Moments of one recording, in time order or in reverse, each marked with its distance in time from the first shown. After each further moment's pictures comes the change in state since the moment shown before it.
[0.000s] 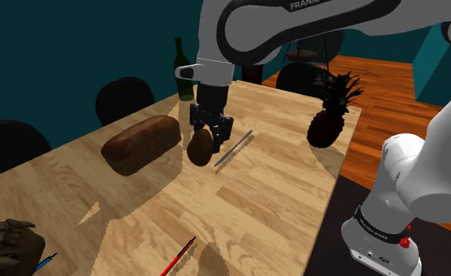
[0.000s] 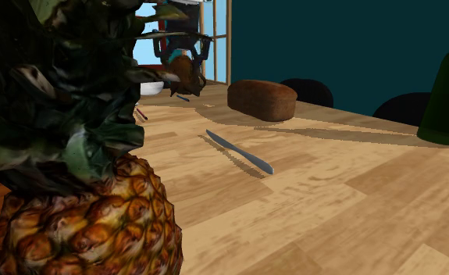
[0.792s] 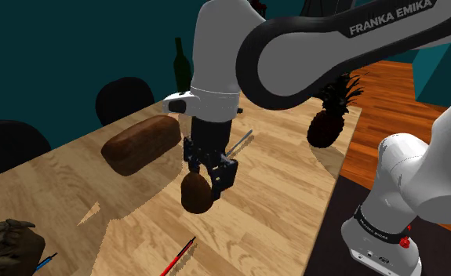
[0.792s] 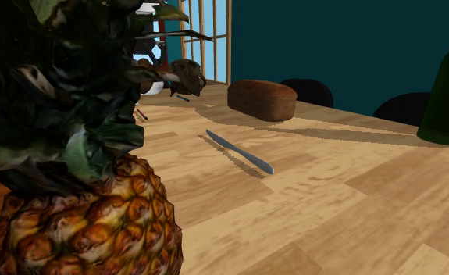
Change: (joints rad) arm 0.103 -0.067 0.156 -0.106 0.024 0.105 0.227
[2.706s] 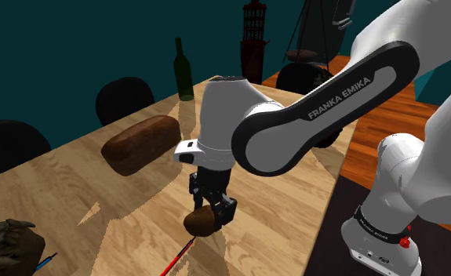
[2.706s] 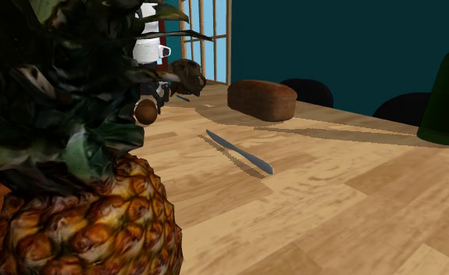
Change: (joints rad) arm 0.017 0.102 0.026 -0.193 0.047 0.299 -0.072
